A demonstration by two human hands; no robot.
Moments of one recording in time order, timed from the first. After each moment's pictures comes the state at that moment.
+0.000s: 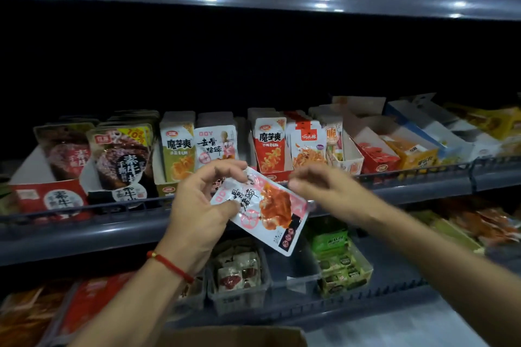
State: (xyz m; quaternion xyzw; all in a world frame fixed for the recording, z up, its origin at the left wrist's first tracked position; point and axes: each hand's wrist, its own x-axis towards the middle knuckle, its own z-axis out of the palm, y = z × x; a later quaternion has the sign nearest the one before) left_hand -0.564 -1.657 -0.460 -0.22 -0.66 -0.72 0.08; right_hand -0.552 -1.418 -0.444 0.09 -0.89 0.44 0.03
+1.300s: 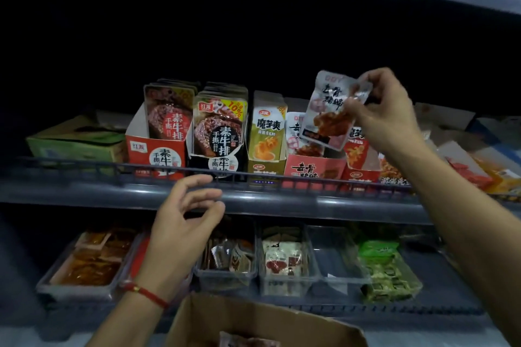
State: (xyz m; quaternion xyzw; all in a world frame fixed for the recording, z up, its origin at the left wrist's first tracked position) left_hand -0.552 -1.827 -0.521 -0.03 -0.70 -0.70 0.14; right_hand -0.641 -1.530 -0.382 0.08 -0.83 0.46 0.30
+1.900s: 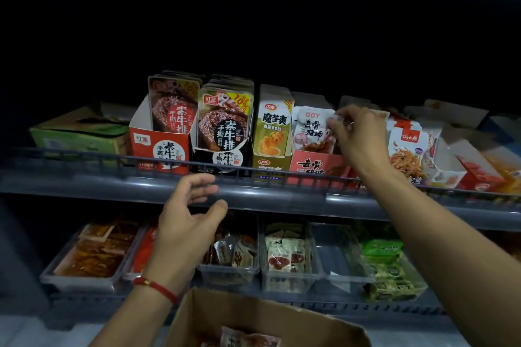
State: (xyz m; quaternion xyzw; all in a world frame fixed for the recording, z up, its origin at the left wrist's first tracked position) left_hand -0.558 -1.825 -0.531 0.01 -0.73 -0.66 0.15; right_hand -0.685 -1.543 -0.440 0.01 -0.90 0.23 0.36
